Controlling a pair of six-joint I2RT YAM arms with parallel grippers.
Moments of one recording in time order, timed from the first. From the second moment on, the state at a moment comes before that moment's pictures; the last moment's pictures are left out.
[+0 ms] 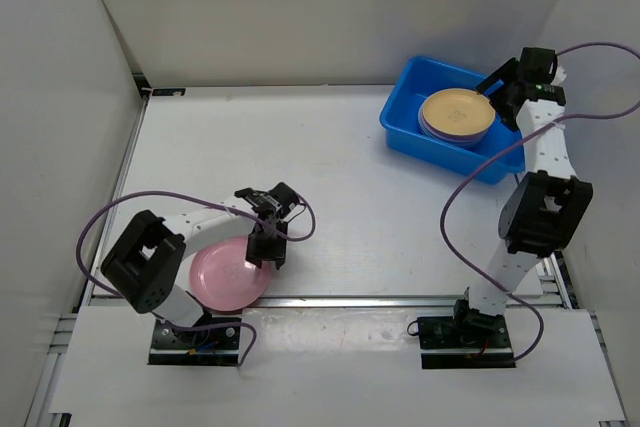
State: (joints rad) left arm -0.72 1.52 0.87 -0.82 -0.06 -0.64; right arm -0.19 1.88 1.79 -0.65 0.06 0.67
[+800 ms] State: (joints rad) left arm -0.91 1.57 1.28 -0.75 -0.22 -0.27; right arm 0.06 1.70 1.54 -0.69 -0.54 0.27
